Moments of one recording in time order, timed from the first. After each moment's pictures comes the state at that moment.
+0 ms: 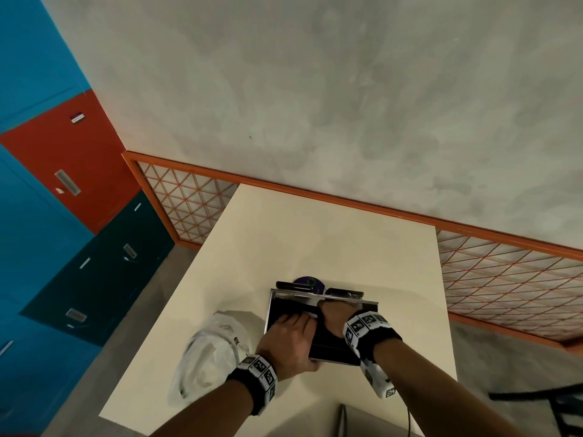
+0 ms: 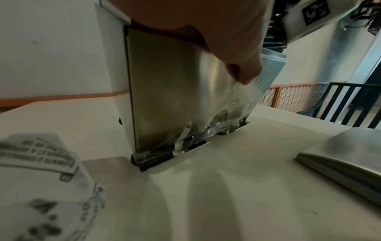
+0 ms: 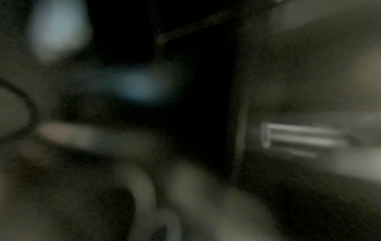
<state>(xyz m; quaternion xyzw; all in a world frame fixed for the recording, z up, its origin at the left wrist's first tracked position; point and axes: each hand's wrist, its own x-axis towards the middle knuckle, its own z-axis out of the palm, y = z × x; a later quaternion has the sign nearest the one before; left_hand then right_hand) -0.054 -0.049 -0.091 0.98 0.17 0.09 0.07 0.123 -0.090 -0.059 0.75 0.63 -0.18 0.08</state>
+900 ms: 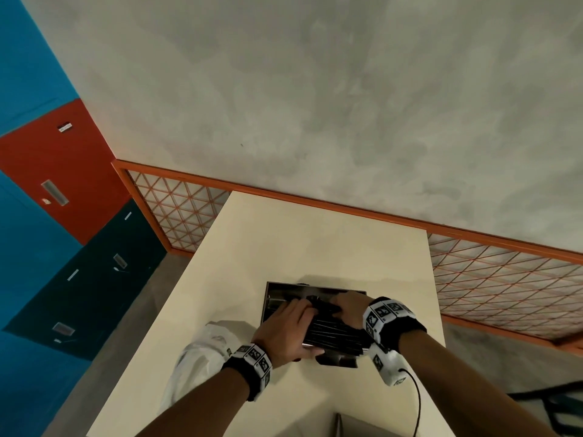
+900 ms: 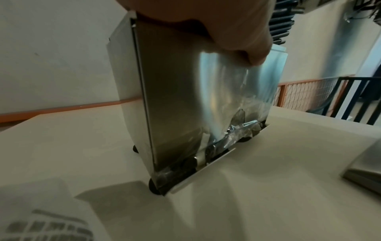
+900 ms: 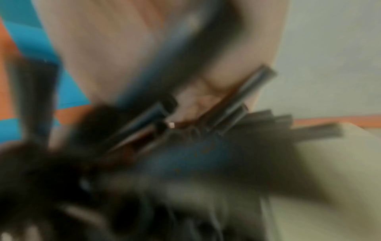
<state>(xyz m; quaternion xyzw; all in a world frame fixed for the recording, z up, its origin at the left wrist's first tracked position) -0.034 -0.016 -0.080 0.98 0.12 0.10 0.13 0.172 -0.086 -0.017 0.75 0.56 -0.34 0.10</state>
